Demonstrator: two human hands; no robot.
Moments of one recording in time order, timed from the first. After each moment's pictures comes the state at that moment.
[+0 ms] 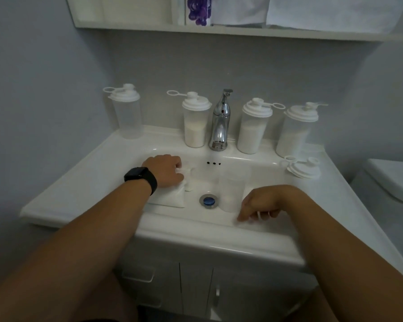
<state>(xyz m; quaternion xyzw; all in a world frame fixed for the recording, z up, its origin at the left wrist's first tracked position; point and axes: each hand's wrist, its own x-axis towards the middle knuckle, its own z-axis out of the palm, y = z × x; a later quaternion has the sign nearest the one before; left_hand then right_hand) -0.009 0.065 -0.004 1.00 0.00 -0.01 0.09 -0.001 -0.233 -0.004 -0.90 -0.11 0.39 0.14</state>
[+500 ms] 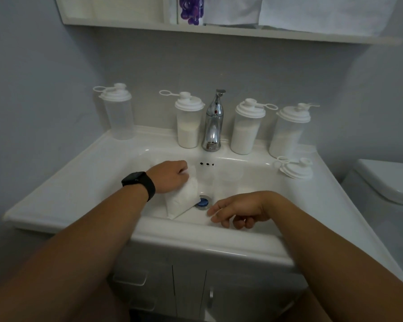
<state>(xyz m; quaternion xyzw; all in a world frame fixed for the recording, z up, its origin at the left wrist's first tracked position) -0.017 0.039 -0.006 0.97 -0.06 -0.04 0.23 -0.011 -0.212 -0.020 -0.81 -0.13 0.48 0.31</state>
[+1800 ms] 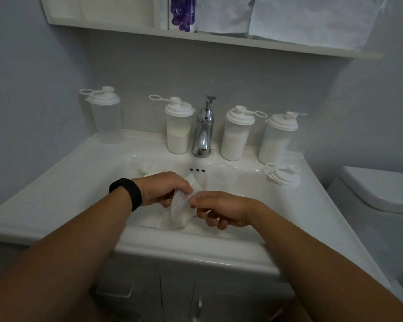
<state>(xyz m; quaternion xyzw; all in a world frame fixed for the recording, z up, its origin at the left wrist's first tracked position) -0.024 0.021 0.001 0.80 -0.02 -0.25 0.54 -0.027 -0.190 -0.007 -0.76 -0.15 0.41 0.49</state>
